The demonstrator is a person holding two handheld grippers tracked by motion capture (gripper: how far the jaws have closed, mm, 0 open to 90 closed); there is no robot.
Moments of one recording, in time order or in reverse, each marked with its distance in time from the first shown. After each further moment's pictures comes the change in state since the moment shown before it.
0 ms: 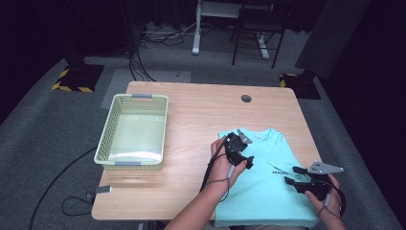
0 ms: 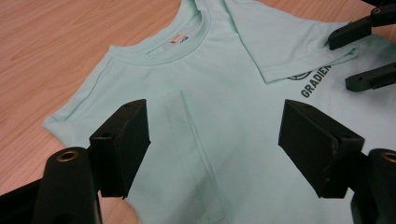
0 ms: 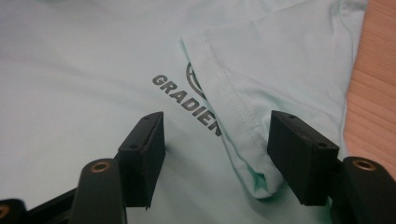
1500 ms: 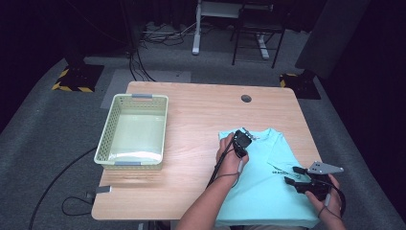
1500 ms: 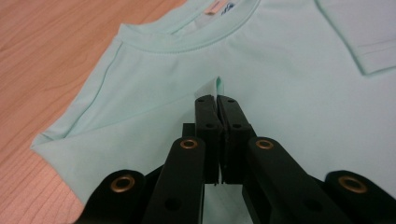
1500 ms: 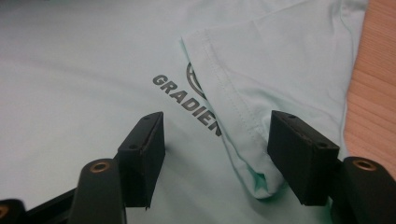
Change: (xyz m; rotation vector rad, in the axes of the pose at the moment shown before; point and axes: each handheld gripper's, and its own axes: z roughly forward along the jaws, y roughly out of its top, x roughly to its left) left arm 0.011 0.005 0.065 0.107 0.127 0.033; right arm 0.000 0.000 0.000 0.000 0.000 0.000
